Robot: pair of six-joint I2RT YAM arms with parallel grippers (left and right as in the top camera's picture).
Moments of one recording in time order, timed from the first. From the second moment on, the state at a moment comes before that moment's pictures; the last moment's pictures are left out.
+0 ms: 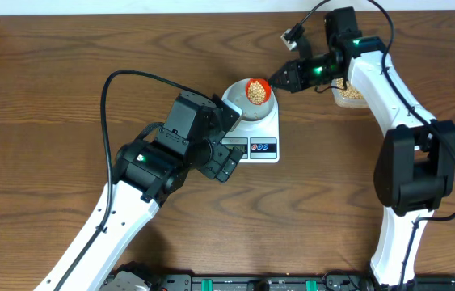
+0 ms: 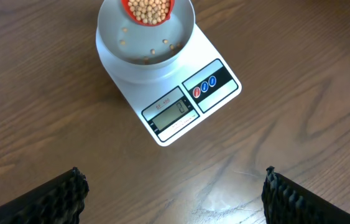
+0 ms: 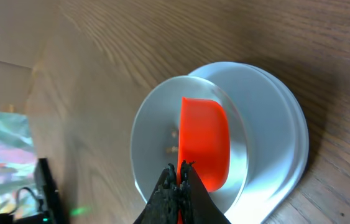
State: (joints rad) left arm -0.53 1.25 1.19 -0.89 0.08 0.12; right arm 0.19 2.14 1.79 -0.80 -0.84 -0.10
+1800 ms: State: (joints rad) left arm -0.53 1.25 1.19 -0.89 0.08 0.12; right arm 0.35 2.03 1.79 -0.83 -0.43 -0.14
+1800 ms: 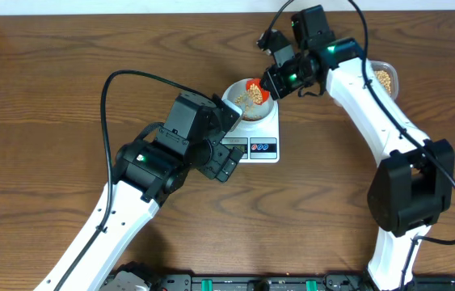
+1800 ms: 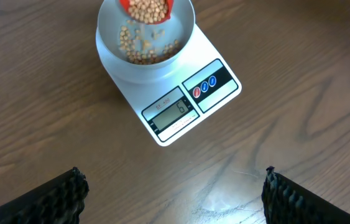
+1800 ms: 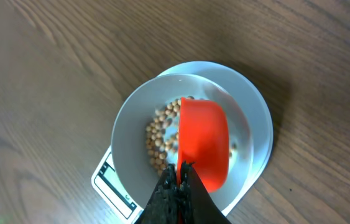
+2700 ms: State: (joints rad) left arm -0.53 1.25 1.19 -0.89 0.08 0.12; right arm 0.47 2.03 1.79 -0.82 -0.17 -0.19
